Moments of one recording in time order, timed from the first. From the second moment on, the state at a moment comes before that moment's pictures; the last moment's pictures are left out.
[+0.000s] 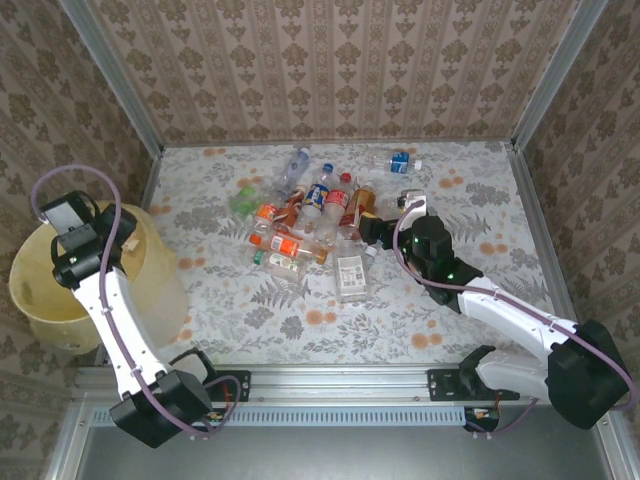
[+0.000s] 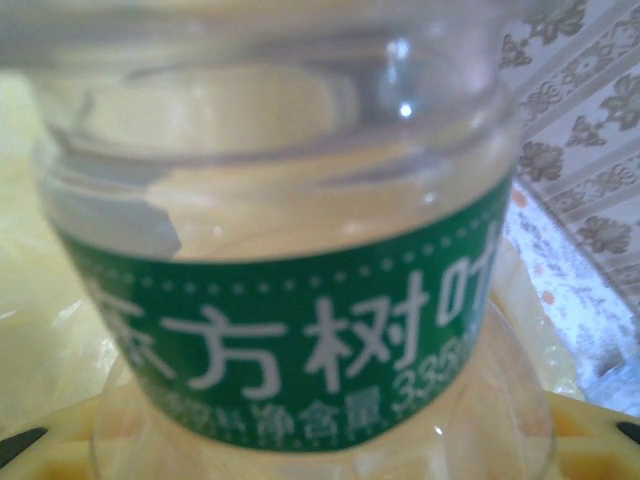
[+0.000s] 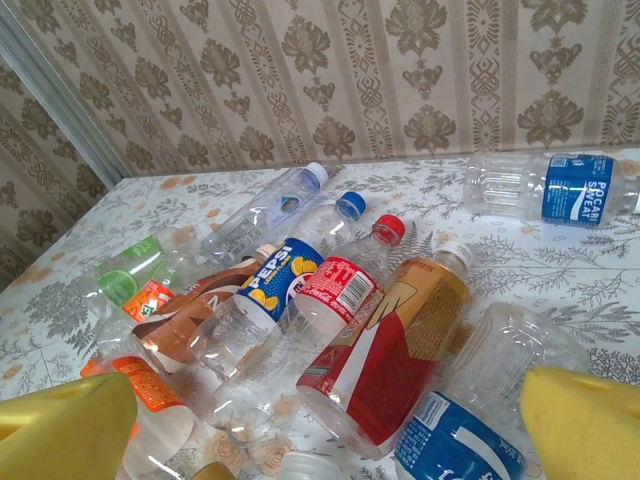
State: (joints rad) left arm 0.52 1.04 1.20 -0.80 0.13 -0.45; right arm 0.55 1.14 0.62 0.27 0.19 0.33
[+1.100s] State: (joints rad) left arm 0.51 1.03 1.17 -0.76 0.15 -0.50; right arm 0.61 1.14 0.57 0.02 0.08 0.48
